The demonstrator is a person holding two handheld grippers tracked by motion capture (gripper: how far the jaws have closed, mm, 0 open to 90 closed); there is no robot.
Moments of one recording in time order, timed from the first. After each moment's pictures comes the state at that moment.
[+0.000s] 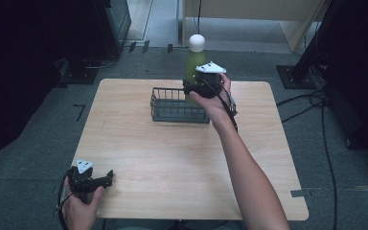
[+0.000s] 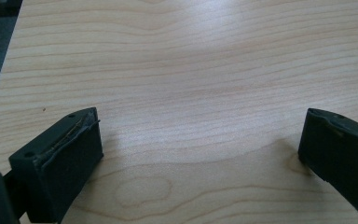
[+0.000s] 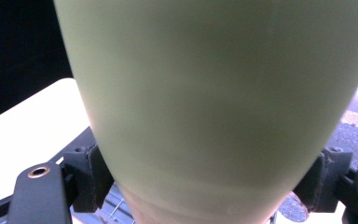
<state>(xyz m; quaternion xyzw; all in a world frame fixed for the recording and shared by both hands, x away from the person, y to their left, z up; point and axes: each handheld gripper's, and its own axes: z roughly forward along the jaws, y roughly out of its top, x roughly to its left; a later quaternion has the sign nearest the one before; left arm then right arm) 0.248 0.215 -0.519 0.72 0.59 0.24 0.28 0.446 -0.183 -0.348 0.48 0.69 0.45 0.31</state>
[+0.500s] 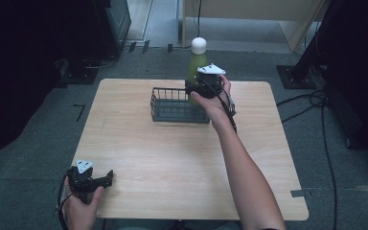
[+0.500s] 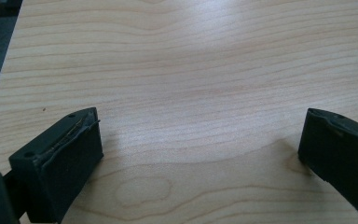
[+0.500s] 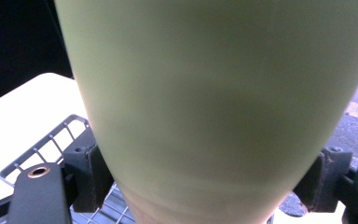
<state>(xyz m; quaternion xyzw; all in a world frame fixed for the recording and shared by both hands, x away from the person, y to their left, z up) 0.248 0.215 -0.519 0.72 0.59 0.24 0.28 0.462 -0.188 -0.371 0.49 0.68 0.44 0.31</state>
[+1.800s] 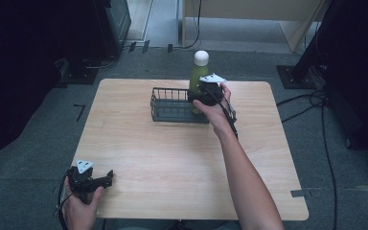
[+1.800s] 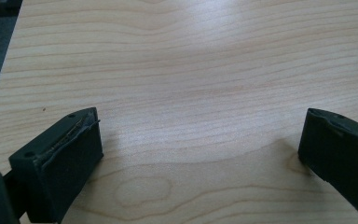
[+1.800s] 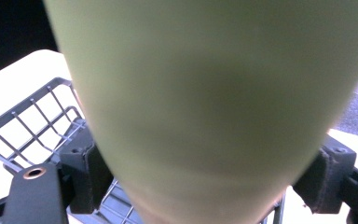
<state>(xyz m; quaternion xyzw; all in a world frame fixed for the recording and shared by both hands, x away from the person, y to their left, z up) 0.248 0.215 -0.519 0.72 0.59 0.24 0.28 0.462 -0.197 -0.406 0.51 0.69 0.43 0.28</state>
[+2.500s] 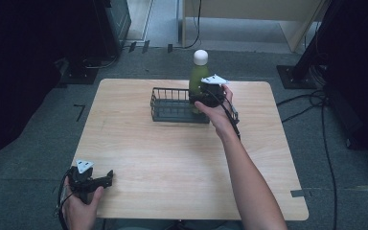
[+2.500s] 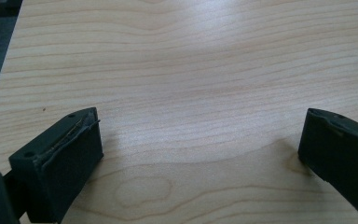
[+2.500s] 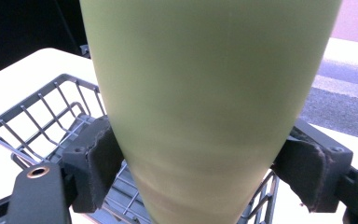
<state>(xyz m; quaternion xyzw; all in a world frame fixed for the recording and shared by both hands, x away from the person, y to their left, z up) 0.248 0.215 -0.519 0.72 0.59 0.24 0.28 0.454 -0.201 -0.404 0.50 0.70 0.43 0.28</state>
